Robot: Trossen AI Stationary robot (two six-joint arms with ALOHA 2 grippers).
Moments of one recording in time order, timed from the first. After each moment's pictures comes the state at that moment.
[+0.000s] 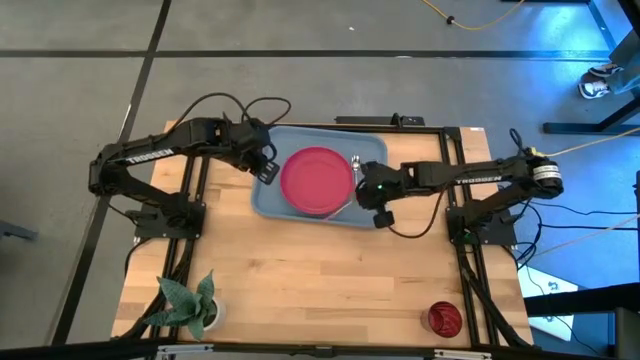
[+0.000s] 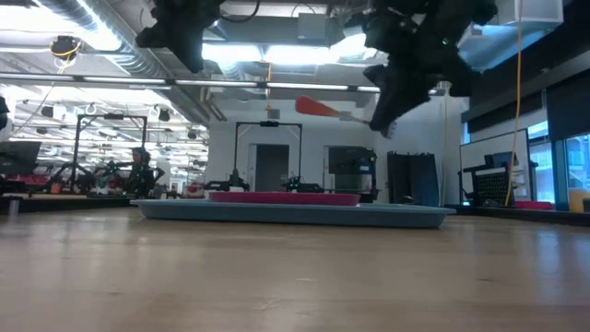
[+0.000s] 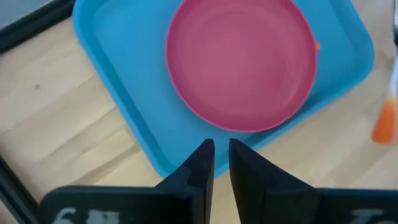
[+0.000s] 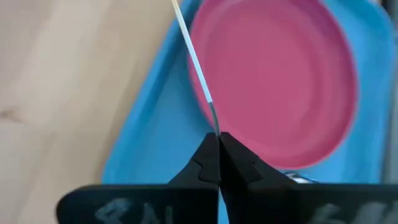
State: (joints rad) left arm 0.28 1.29 1.39 -1.17 -0.14 -0.70; right arm -0.06 1.40 0.99 -0.53 0.08 -0.45
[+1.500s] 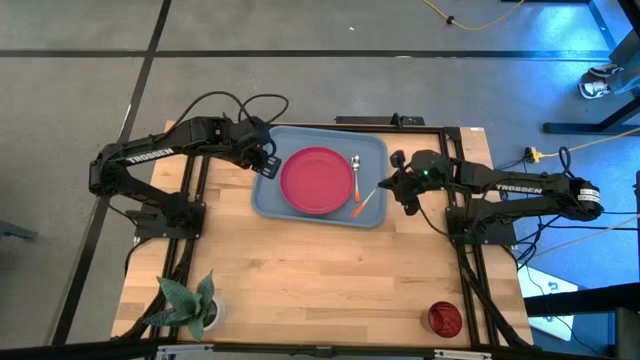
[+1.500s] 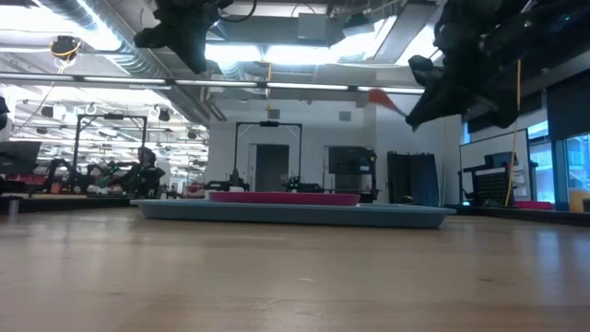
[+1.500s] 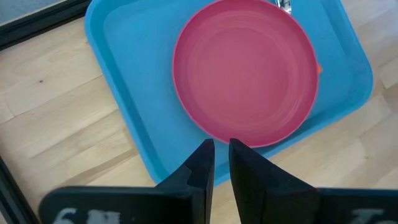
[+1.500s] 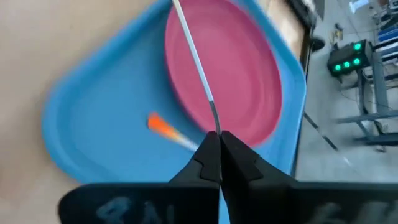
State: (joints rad) left arm 0.29 1.29 1.39 -1.14 -0.17 -0.78; right arm -0.28 0.95 0.59 -0.29 -0.04 -0.95
